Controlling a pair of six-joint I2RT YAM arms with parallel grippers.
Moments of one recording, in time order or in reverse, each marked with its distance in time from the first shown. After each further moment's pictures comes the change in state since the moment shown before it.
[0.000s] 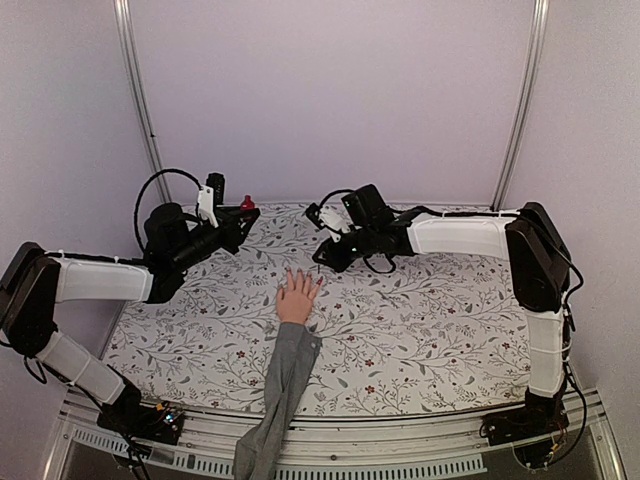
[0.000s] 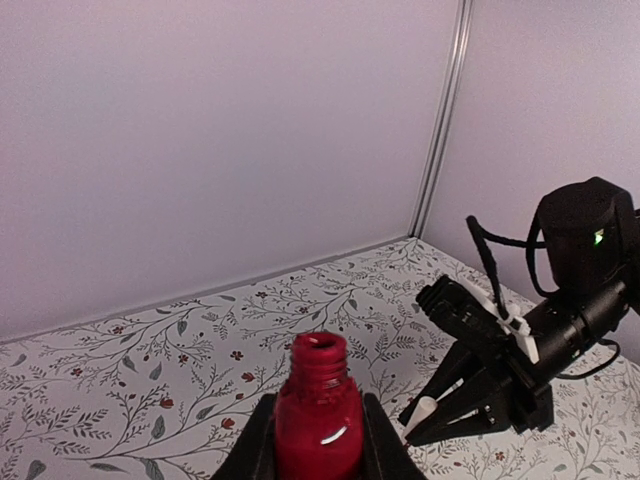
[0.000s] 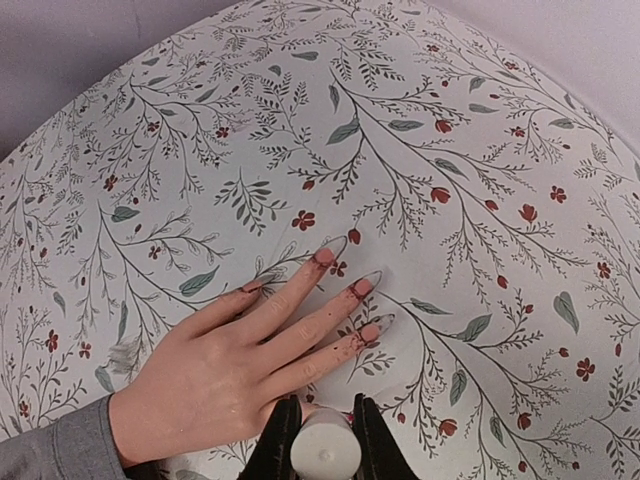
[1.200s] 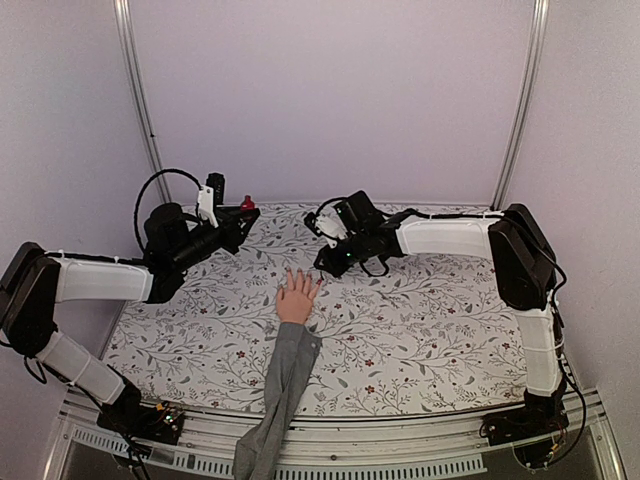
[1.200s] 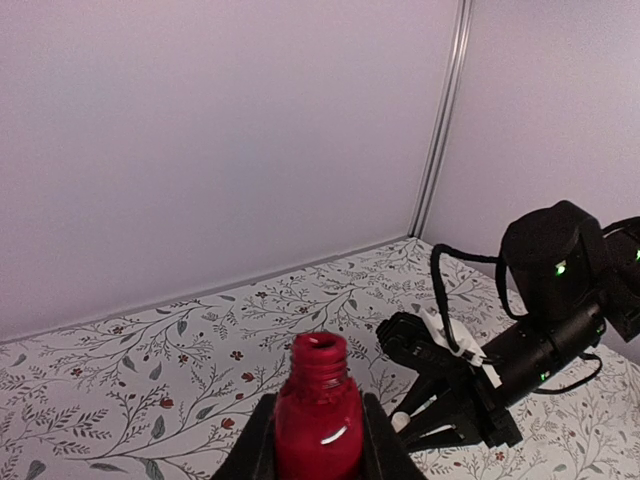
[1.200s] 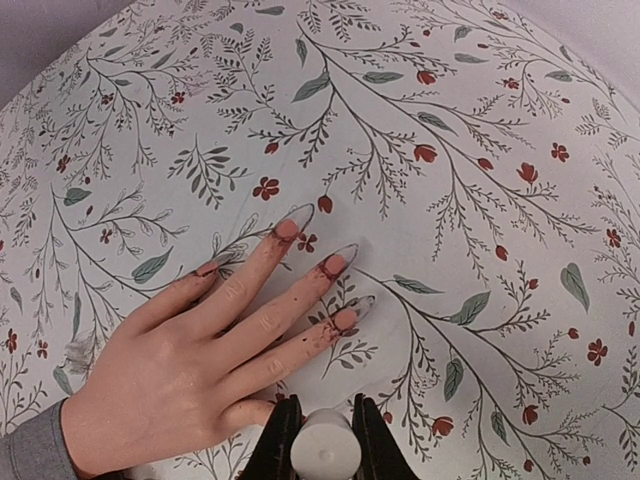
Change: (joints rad) left arm 0.000 0.000 0.000 0.000 0.000 0.000; right arm 0.000 0.093 0.082 -0.078 0.050 0.009
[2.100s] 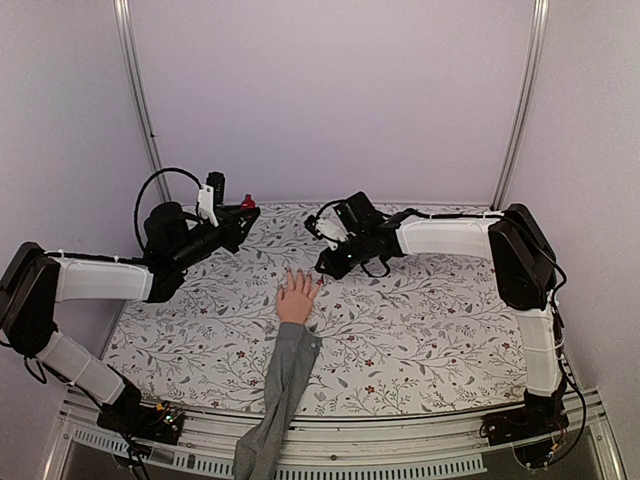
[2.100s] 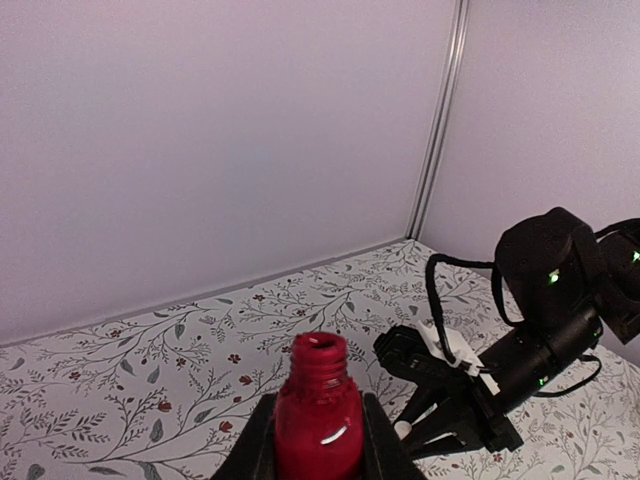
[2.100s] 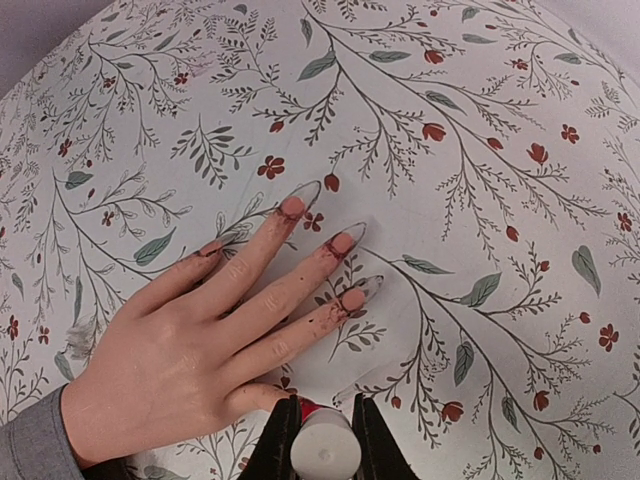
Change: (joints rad) left arm 0.000 0.000 0.006 0.000 0.007 -0.001; right arm 0.000 0.000 0.000 -0.034 -0.011 0.000
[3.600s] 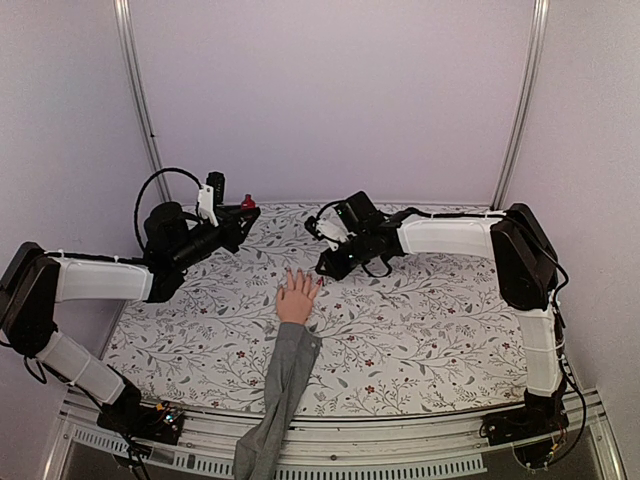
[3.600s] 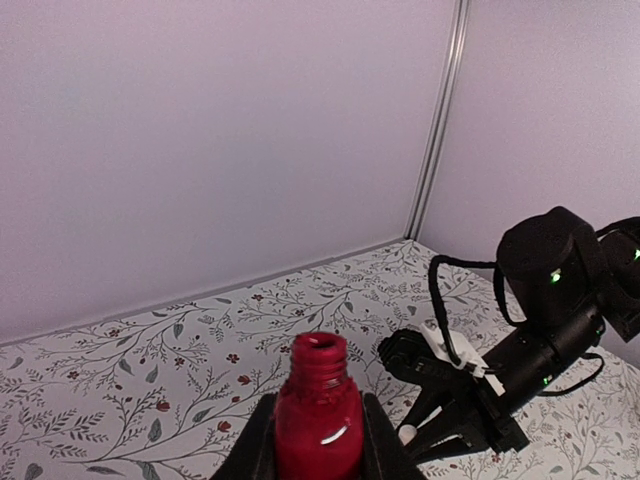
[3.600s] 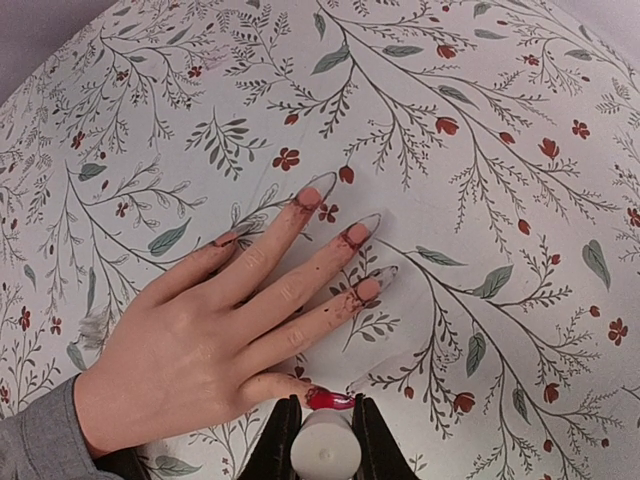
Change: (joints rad) left arm 0.000 0.000 0.000 0.000 0.002 -0.005; right arm 0.000 -0.011 -0.006 -0.024 -0.026 0.002
